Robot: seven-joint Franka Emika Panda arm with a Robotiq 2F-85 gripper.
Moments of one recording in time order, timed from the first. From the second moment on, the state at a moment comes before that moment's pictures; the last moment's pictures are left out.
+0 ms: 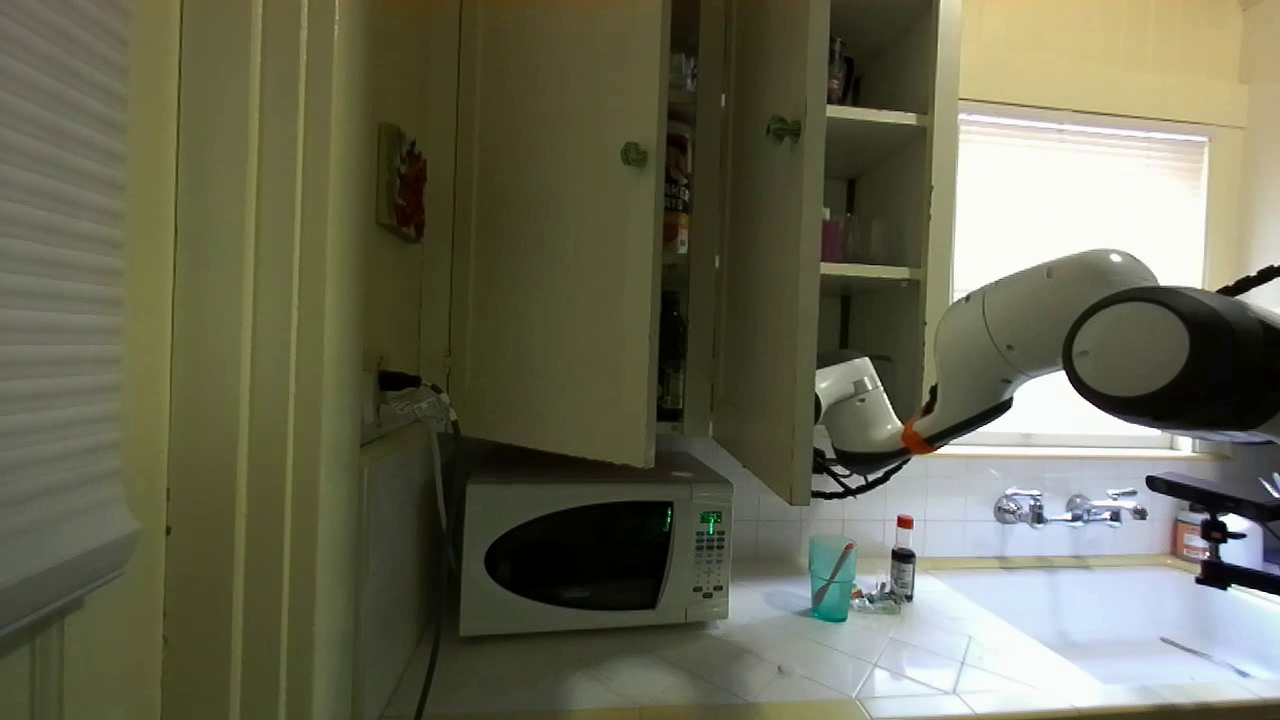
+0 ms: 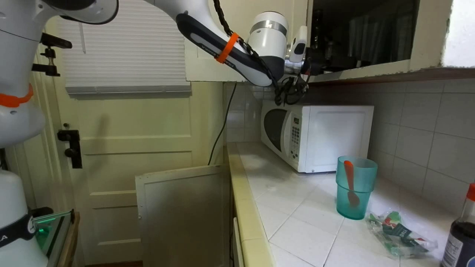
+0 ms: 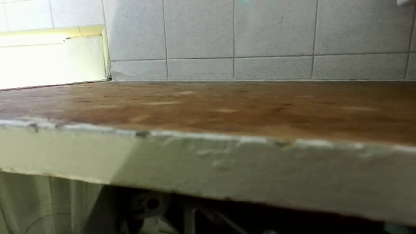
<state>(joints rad) -0.49 0.43 0.30 -1.46 -2.01 2.57 2.01</state>
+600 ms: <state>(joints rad) -0.49 0.49 0.30 -1.37 -2.01 2.56 1.97</state>
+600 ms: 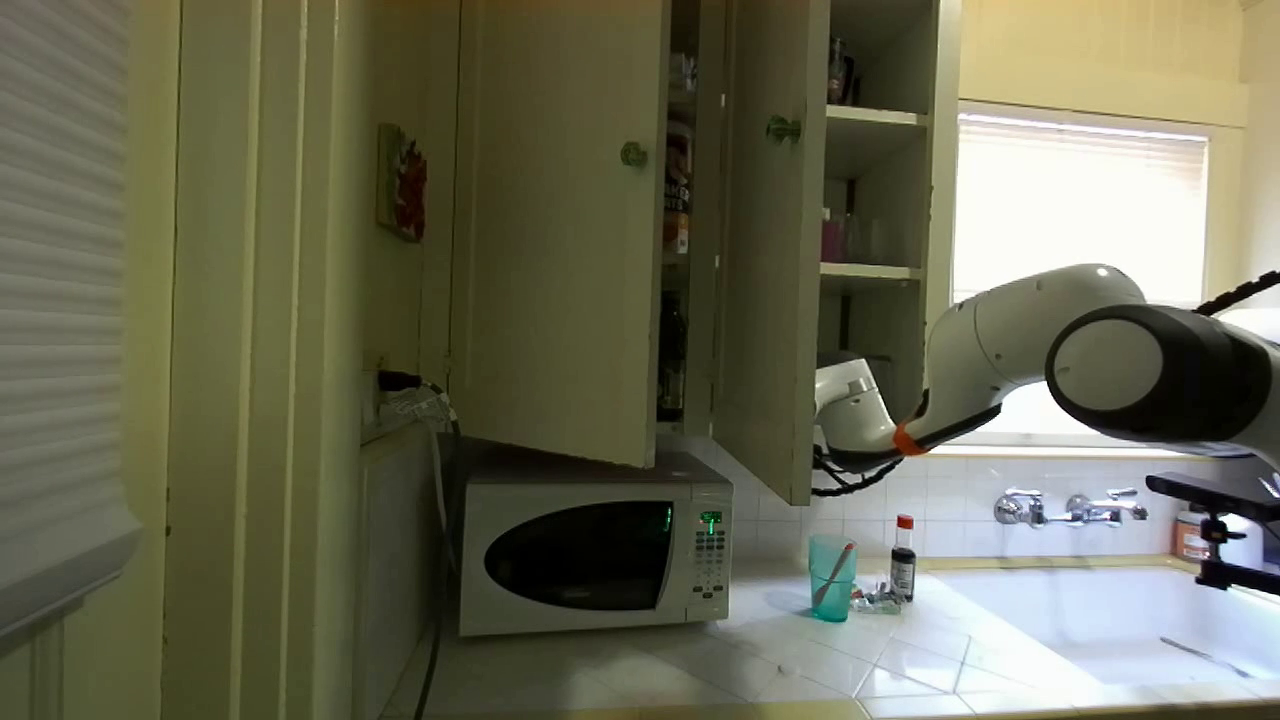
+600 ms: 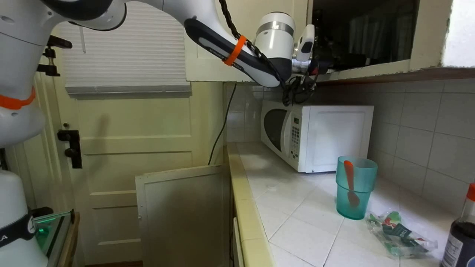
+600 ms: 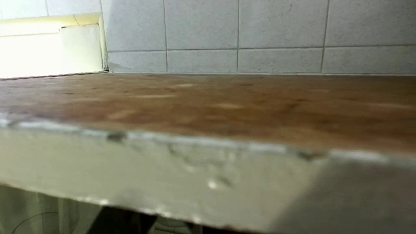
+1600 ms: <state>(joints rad) -0.49 0.47 0.29 -1.40 -2.01 2.55 1.94</state>
